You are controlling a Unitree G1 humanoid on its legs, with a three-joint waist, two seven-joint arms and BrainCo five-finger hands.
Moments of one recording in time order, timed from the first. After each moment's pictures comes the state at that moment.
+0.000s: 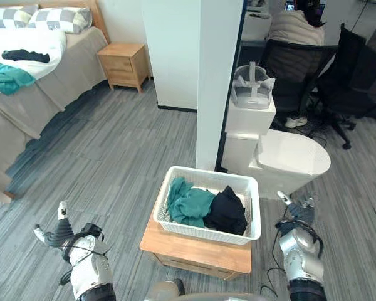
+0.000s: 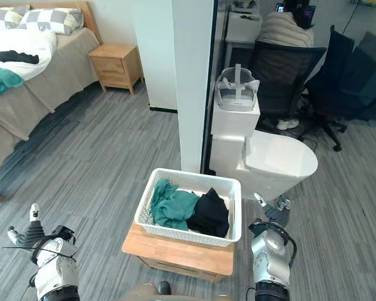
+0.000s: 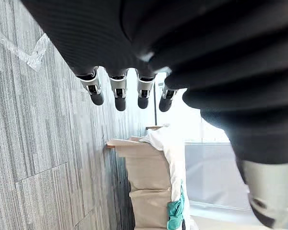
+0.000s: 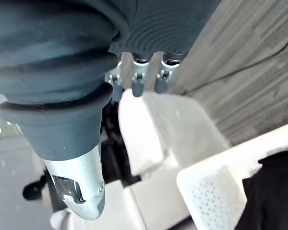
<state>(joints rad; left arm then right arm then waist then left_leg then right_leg) 0.03 -0.04 0.58 0.07 -0.22 0.15 0.64 0.01 0.02 -0.31 0.18 0.32 0.13 -0.36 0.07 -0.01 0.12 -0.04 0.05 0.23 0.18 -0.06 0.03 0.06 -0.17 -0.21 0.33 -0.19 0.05</state>
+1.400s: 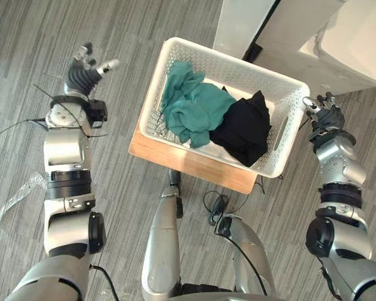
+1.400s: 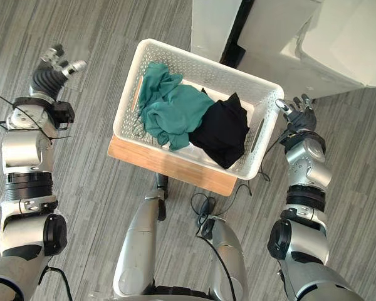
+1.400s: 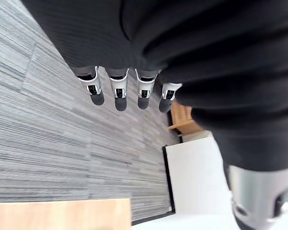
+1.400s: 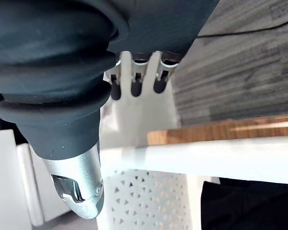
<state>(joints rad) -0.79 0.46 0.25 0.25 0.02 0.43 -0.12 -0.76 -0.37 -0.50 0.53 0.39 0.29 0.00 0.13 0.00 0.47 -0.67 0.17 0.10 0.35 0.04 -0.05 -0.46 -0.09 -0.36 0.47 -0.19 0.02</state>
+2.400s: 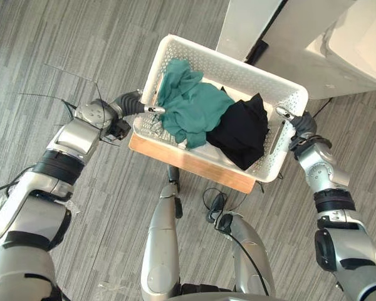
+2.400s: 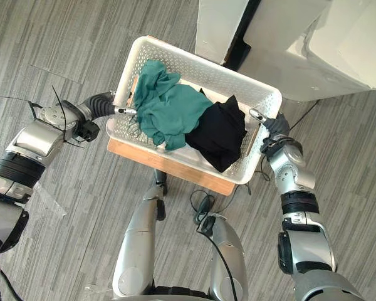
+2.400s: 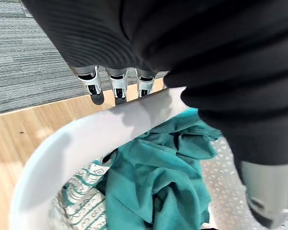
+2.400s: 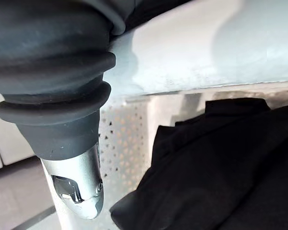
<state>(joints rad) -0.96 0.80 -0.54 0.50 -0.30 0.30 -0.36 -0.67 -0.42 -0.12 0.57 0.70 0.17 0.05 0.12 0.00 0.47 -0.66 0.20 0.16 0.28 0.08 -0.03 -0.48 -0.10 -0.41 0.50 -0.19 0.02</state>
